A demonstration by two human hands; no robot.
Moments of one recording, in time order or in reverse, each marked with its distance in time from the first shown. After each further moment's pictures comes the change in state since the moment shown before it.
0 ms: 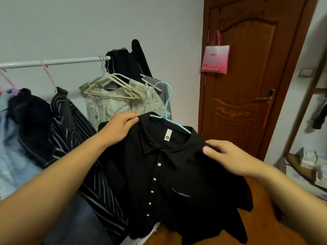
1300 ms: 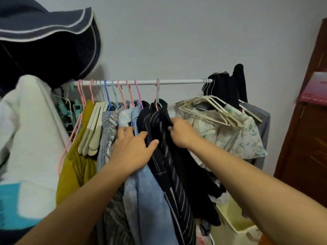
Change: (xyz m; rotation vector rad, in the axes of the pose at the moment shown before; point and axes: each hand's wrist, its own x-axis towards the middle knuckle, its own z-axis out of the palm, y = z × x) left_hand -0.156 -0.042 -0.176 0.661 0.222 -0.775; right_hand 0.262 -0.316 0.207 -0.173 0.033 -0.353
